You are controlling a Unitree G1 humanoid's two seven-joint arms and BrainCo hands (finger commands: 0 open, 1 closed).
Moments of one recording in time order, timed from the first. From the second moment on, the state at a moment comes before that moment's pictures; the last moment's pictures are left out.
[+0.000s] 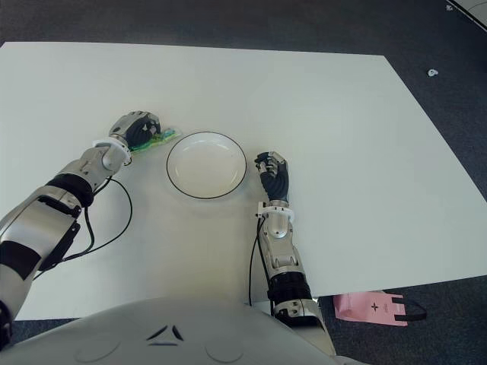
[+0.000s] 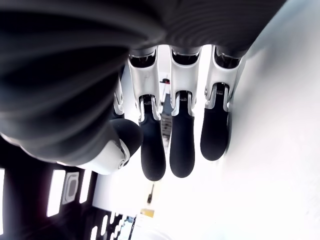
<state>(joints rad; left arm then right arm) -0.71 0.42 -0.48 1.22 0.57 -0.37 0.24 0.00 0.01 0.03 0.33 -0.21 -0.28 -0.27</state>
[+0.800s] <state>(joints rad) -0.82 0.50 -0.58 1.17 0.62 -0.33 -0.06 0.00 0.01 0.03 0.33 -0.21 -0.28 -0.27</state>
